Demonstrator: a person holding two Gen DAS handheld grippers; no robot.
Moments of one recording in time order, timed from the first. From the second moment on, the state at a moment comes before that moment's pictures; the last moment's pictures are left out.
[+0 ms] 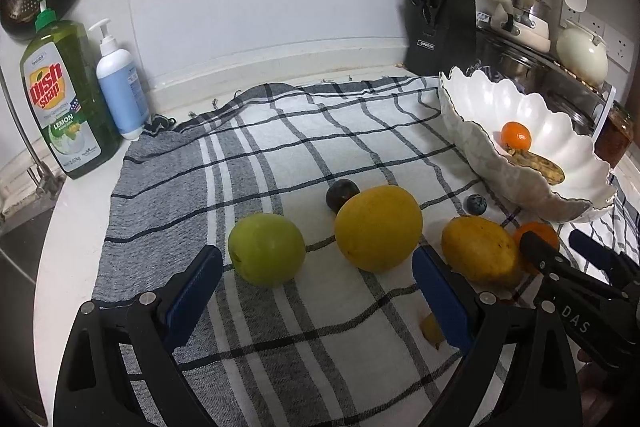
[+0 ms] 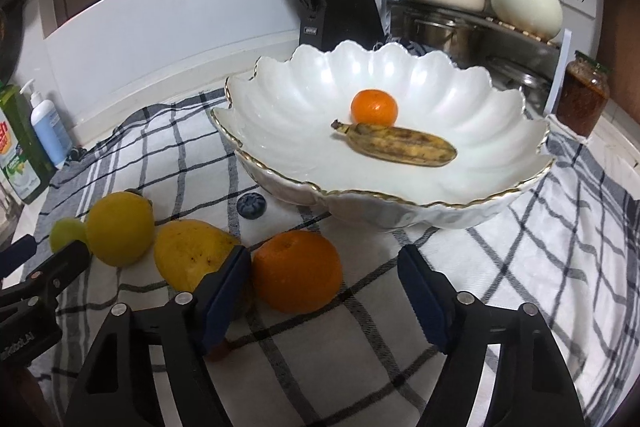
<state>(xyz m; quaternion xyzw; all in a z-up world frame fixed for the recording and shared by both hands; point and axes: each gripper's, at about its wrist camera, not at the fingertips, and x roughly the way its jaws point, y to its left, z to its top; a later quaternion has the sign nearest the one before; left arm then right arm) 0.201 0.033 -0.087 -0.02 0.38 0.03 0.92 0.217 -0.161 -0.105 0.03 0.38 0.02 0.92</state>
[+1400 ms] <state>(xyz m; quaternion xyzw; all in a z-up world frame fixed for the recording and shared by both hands) 0.237 0.011 -0.092 0.02 0.37 -0.01 0.93 0.213 -0.164 -0.095 0.05 0.37 0.03 0.93</state>
